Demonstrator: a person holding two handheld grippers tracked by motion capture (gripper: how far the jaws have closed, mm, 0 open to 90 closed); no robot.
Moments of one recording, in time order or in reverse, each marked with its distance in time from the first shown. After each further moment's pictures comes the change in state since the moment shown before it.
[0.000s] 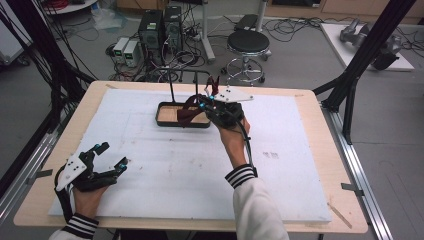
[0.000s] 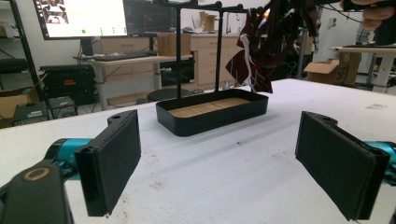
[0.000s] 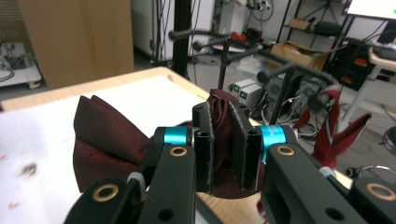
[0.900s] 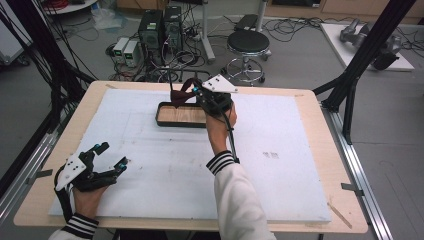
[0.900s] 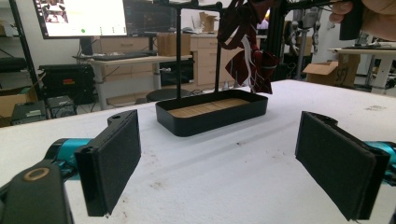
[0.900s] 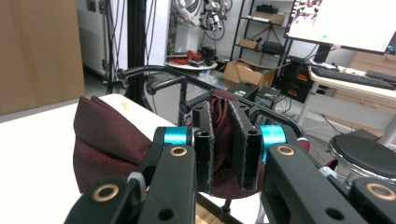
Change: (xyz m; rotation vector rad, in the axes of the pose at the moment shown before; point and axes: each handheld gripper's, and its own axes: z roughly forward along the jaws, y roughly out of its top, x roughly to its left) left arm 0.001 0.000 0.000 -0.005 -0.002 -0.008; right arm 0.005 0.018 0.038 -0.070 -0.201 0.000
